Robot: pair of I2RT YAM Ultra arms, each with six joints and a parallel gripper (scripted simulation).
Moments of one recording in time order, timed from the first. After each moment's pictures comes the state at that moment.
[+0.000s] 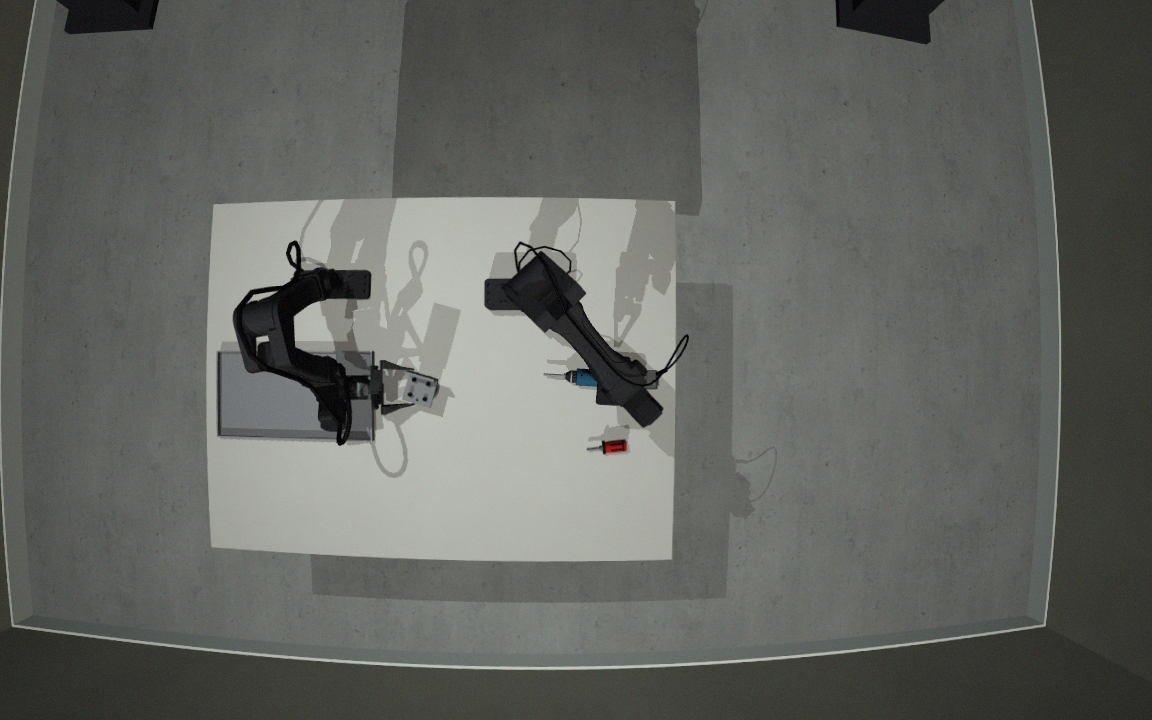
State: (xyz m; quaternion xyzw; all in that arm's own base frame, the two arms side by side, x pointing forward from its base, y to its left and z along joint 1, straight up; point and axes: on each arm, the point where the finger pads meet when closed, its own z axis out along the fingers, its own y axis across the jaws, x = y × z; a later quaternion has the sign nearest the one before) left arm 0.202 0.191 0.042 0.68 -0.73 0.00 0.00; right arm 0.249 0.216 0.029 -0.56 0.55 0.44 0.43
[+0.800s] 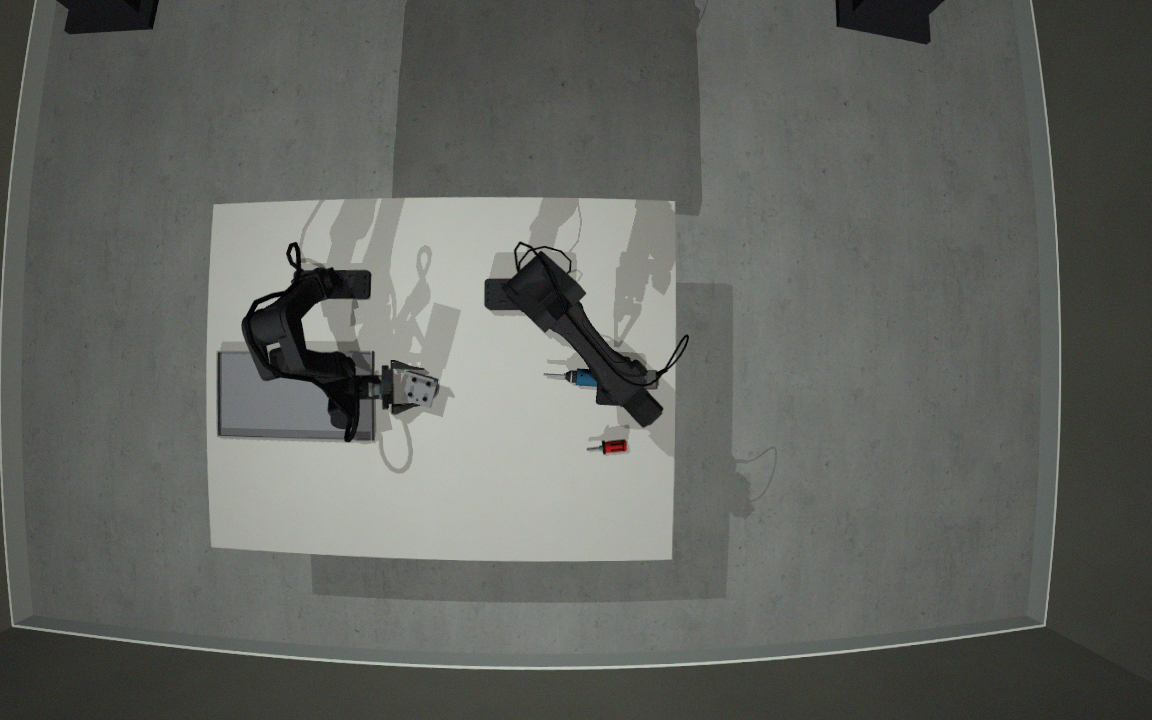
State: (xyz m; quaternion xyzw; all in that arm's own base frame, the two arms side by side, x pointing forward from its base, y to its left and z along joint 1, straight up) left arm 0.202 0.191 0.042 0.68 -0.73 0.00 0.00; right arm 0.248 0.239 0.020 -0.56 0.56 0.44 0.42
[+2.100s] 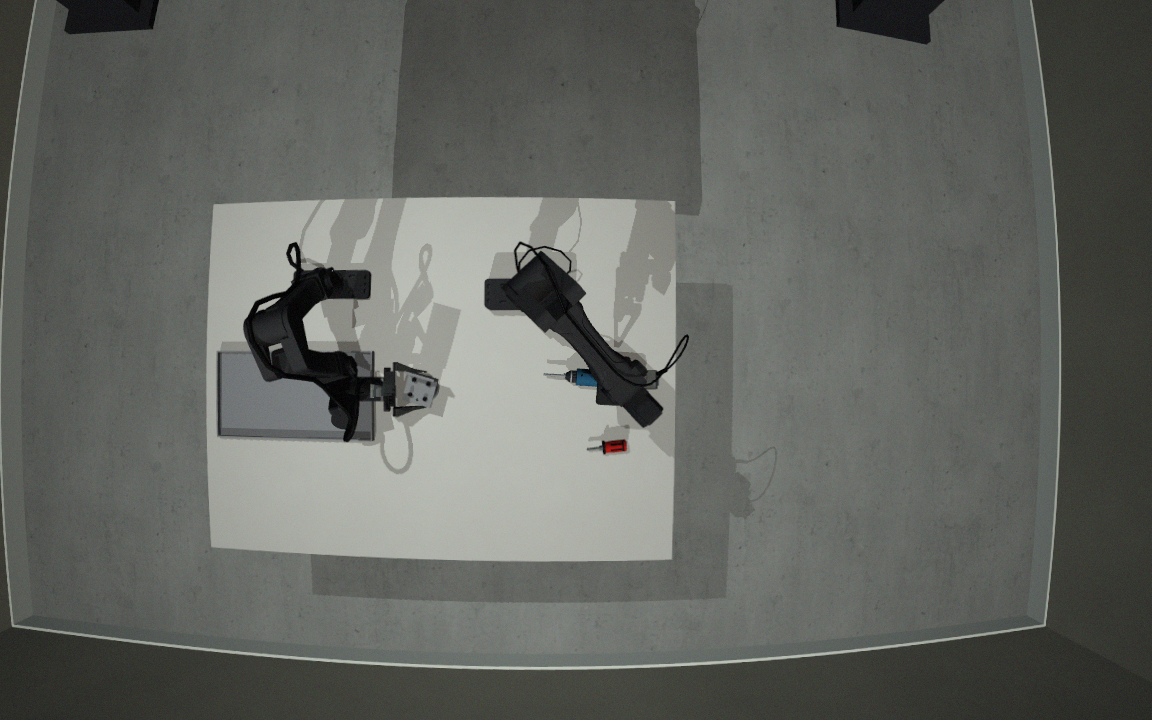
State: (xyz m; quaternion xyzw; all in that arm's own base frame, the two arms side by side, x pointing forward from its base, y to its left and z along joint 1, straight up) left arm 0.202 0.191 0.042 0.68 -0.73 0.00 0.00; right arm 0.254 0.245 0.024 -0.56 0.55 0.43 0.44
